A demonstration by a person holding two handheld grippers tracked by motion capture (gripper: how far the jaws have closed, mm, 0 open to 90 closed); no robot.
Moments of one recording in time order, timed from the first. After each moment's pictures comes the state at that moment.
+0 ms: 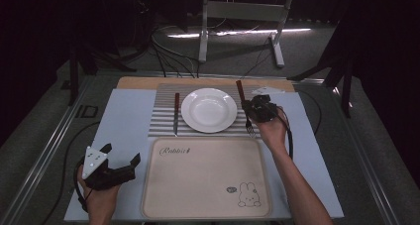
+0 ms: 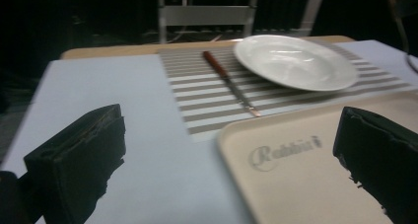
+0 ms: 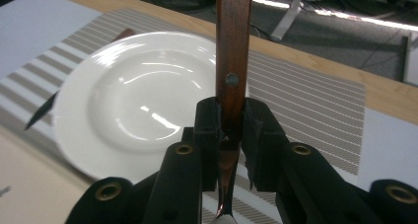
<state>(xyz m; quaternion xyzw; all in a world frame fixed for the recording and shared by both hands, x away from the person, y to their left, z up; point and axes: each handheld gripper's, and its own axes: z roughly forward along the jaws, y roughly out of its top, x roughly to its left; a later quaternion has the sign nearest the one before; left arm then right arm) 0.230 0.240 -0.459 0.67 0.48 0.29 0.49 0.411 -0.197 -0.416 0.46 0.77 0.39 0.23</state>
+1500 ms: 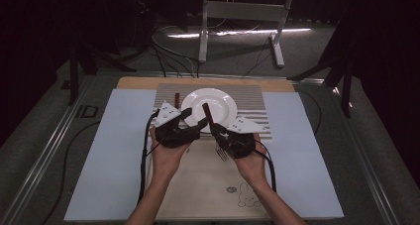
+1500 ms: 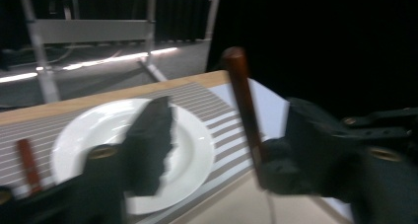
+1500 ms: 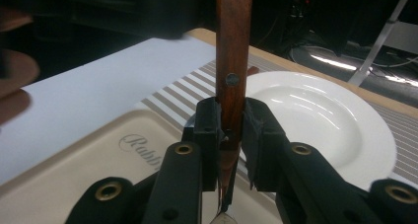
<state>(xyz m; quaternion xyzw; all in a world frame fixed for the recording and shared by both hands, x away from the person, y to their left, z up) 0.315 0.084 -0.389 0.70 0.39 0.18 0.57 0.306 -0.123 -0.414 0.34 0.77 0.50 0.22</state>
